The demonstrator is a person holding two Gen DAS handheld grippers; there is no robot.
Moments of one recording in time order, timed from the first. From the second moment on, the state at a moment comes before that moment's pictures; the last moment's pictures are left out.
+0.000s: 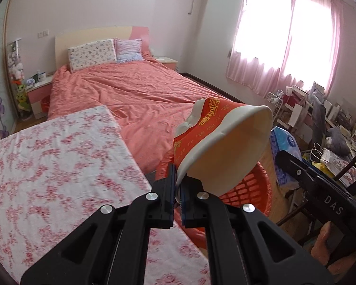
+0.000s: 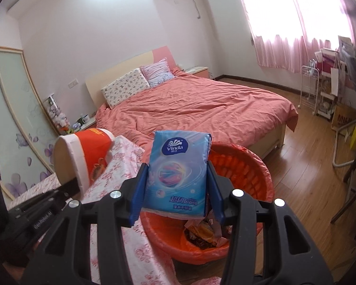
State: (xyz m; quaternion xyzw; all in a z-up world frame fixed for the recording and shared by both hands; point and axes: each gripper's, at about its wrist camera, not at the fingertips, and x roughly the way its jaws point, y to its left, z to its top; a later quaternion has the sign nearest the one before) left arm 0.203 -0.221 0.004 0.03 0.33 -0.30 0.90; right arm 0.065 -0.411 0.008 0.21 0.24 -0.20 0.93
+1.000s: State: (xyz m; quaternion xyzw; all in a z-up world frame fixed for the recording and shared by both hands) left arm 0.140 -0.124 0.006 0.05 0.29 -0.17 0.94; right arm 0.019 -0.355 0.009 0.09 0.23 -0.29 0.93
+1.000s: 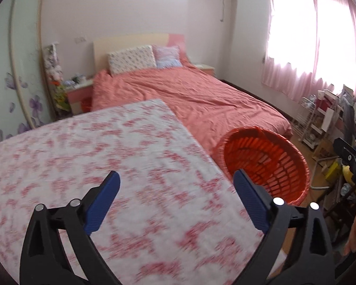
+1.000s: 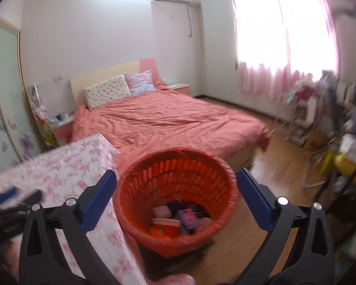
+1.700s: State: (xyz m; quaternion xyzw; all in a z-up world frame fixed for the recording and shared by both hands) left arm 0.011 -0.015 0.001 0.02 0.25 -0.04 0.97; right arm -0.063 -0.199 -0.003 0.06 0.26 -0.30 0.92
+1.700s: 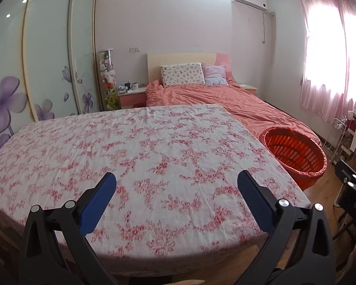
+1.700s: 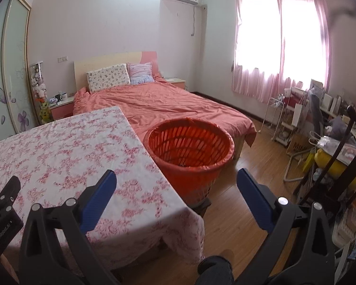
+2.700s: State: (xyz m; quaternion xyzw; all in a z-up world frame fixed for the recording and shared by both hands) left arm -0.007 -0.006 0.005 0.00 0.26 -0.02 0.97; right arm -0.078 -0.191 0.000 0.06 0.26 -0.32 0.91
